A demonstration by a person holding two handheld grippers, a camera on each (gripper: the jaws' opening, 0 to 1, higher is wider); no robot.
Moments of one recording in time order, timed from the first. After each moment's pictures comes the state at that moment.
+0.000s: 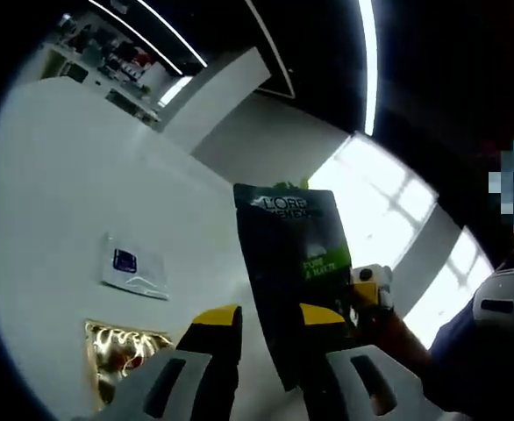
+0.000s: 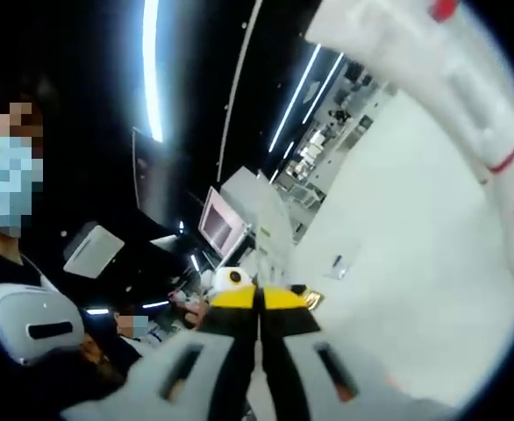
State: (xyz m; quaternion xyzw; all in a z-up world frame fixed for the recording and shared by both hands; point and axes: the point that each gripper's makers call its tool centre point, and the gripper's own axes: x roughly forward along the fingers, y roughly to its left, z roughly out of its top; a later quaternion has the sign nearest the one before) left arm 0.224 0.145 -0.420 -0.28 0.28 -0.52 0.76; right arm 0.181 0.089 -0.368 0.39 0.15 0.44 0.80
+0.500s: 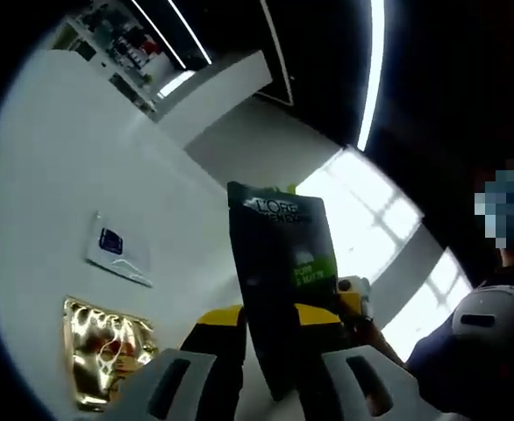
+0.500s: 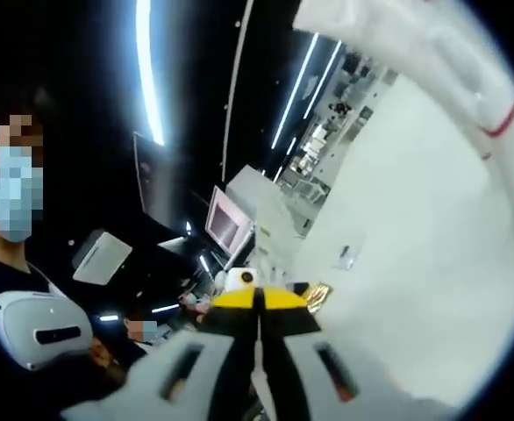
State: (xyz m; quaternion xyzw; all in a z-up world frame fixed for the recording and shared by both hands) left arm 0.213 0.143 -0.415 -0.34 0.28 -0.54 0.72; right arm 0.173 0.095 -0.370 0.42 0.16 0.44 0.78
